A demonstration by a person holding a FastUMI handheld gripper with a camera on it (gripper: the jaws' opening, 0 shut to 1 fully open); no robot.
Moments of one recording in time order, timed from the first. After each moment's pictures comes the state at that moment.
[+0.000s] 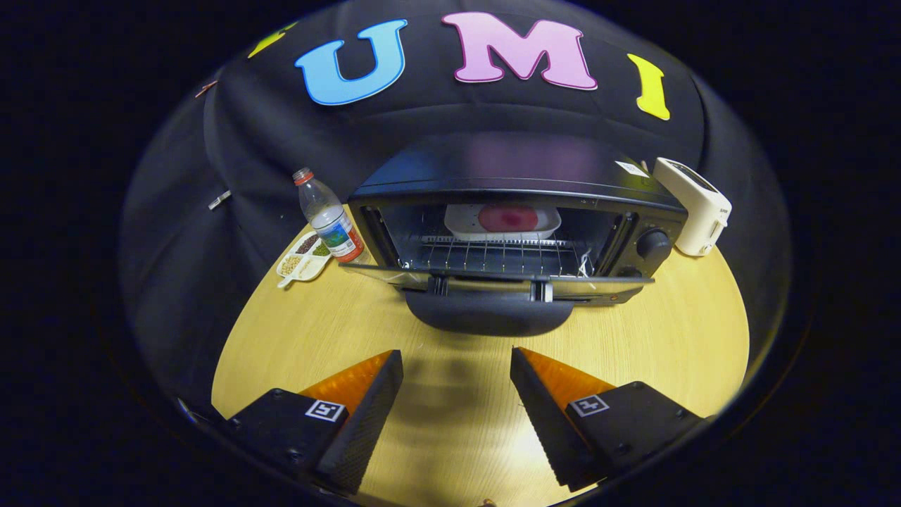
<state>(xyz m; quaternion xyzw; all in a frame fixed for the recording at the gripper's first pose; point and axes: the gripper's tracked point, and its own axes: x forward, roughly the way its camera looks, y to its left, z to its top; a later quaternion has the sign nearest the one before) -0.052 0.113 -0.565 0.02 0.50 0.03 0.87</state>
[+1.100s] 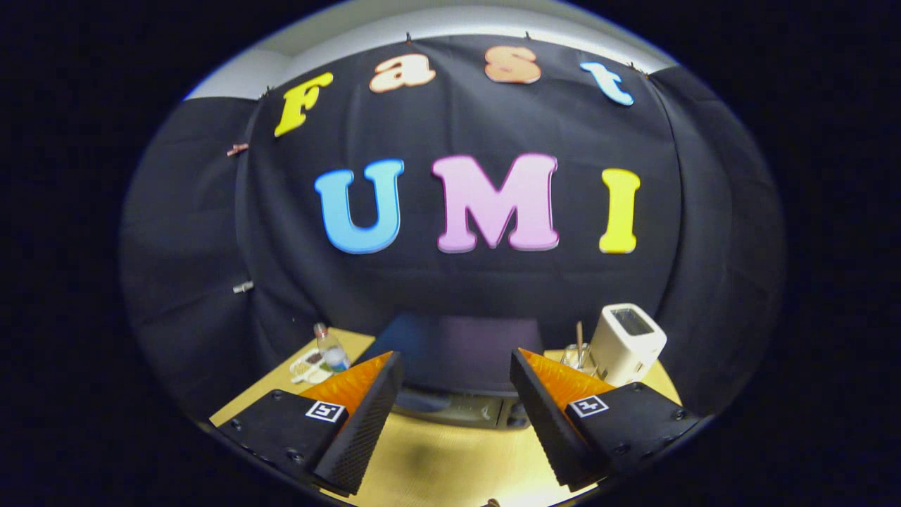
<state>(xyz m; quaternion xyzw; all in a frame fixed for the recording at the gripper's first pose) 0.039 0.017 -0.271 0.01 0.20 0.06 0.98</state>
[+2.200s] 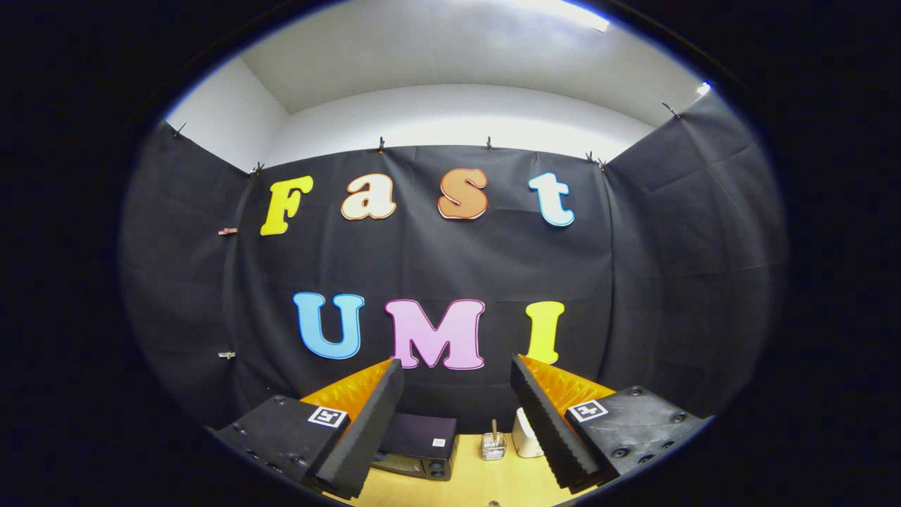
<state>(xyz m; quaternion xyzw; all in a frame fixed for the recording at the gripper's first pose) -0.030 -0.086 -0.043 -0.01 0.03 0.00 1.00</state>
